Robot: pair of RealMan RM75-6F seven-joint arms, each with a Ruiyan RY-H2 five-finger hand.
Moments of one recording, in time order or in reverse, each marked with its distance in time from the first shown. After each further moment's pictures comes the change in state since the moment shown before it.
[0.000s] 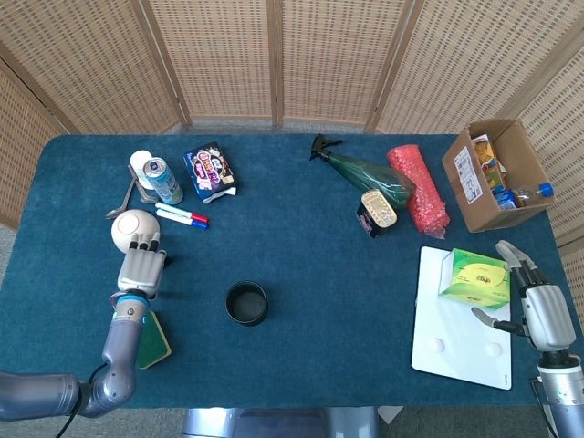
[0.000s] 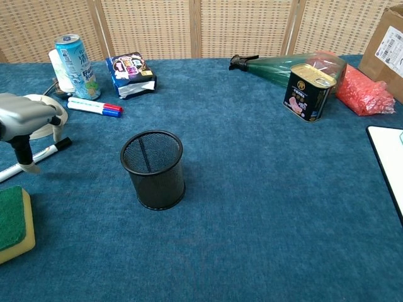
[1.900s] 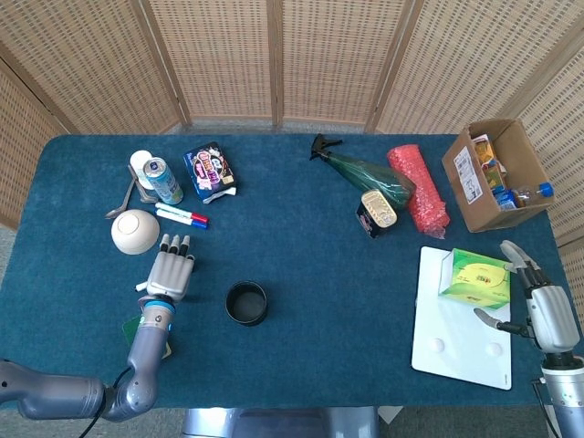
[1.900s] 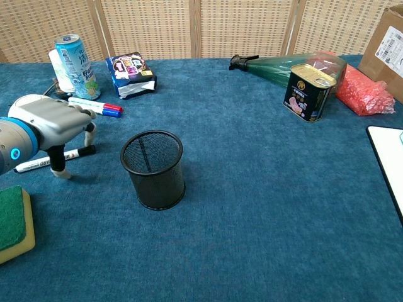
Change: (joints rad) left arm -0.034 -0.116 -0.006 0.011 0.057 0.033 0.095; right arm -0.008 0.013 0.005 -0.006 -0.003 0.008 0.062
